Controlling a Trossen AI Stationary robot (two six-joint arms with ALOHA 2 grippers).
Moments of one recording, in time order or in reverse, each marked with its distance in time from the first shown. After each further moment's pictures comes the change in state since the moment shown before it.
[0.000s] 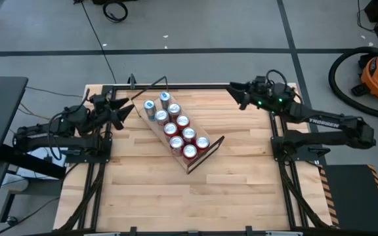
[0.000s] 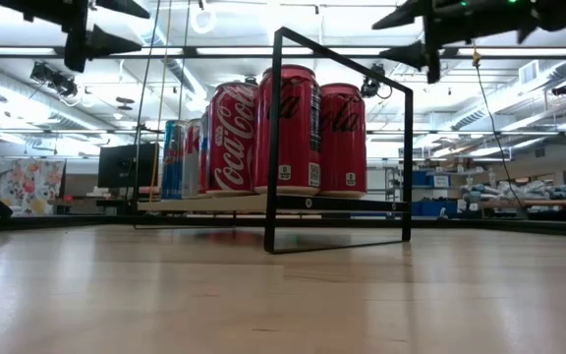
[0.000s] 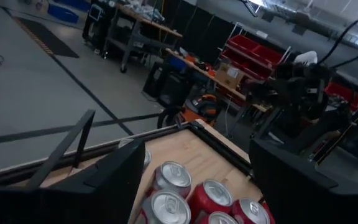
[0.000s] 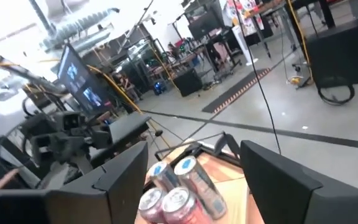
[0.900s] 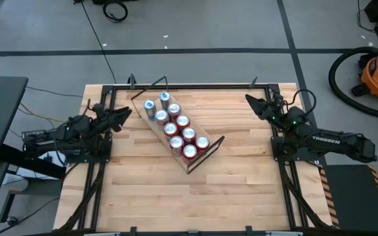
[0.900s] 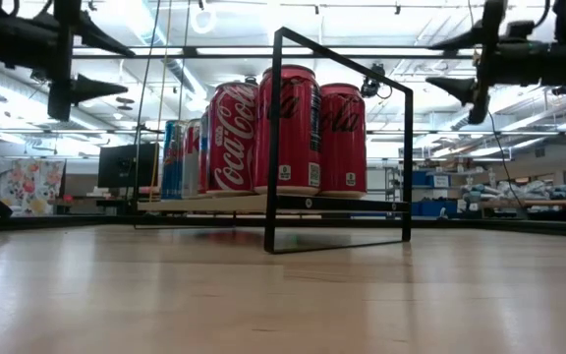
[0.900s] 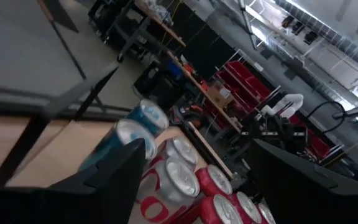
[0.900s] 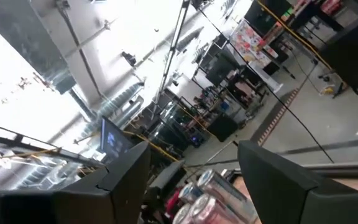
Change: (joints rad) left arm 0.000 -0.295 -0.285 0.026 -0.024 -0.269; right arm -0.001 -0.406 -0.523 0.374 0.095 0.284
